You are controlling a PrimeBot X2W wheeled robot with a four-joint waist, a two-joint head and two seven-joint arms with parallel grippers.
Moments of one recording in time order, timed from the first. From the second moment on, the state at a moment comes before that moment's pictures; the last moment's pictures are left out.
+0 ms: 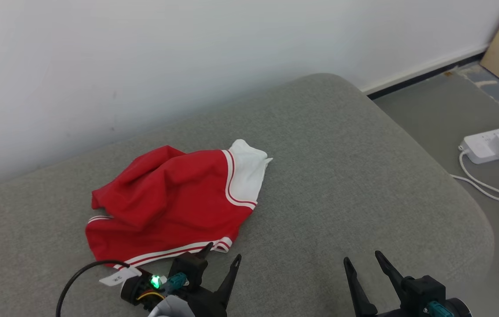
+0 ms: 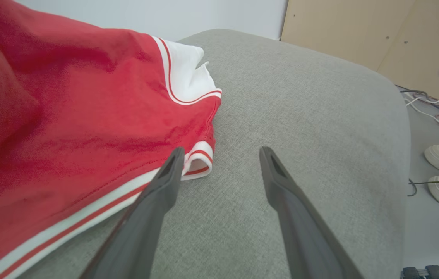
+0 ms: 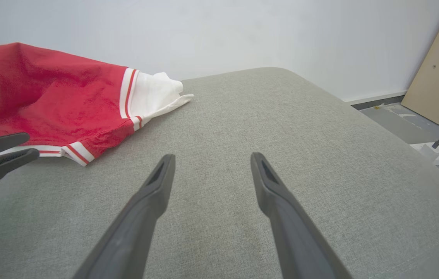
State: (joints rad) left arm -0.35 0.12 -0.58 0.59 -0.33 -0.13 -0.15; right arm 0.02 -0.05 0.13 0.20 0.10 0.13 -0.08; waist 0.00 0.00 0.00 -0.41
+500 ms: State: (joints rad) left arm -0.49 0.10 -0.55 0.87 -0.32 -0.01 -0.15; right arm 0.00 -0.05 0.14 0.22 0.12 0.13 -0.11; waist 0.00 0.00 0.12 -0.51
